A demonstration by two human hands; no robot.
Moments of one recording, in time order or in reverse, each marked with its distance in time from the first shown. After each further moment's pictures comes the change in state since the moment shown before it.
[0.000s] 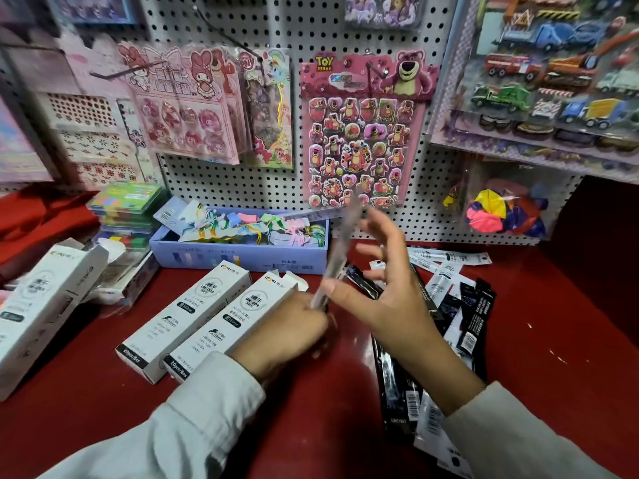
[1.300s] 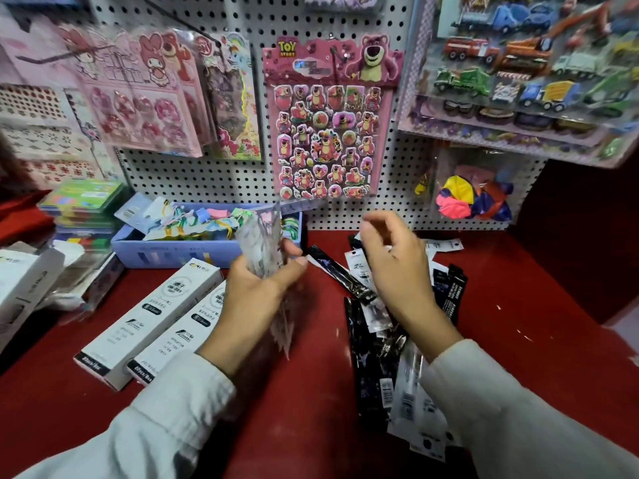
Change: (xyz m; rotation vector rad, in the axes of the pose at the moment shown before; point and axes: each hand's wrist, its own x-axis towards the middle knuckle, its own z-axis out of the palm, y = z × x) left_hand 0.013 0.007 0.001 -0.490 0.384 0.389; right_hand 0.030 0.036 -0.033 -0.265 0.184 0.069
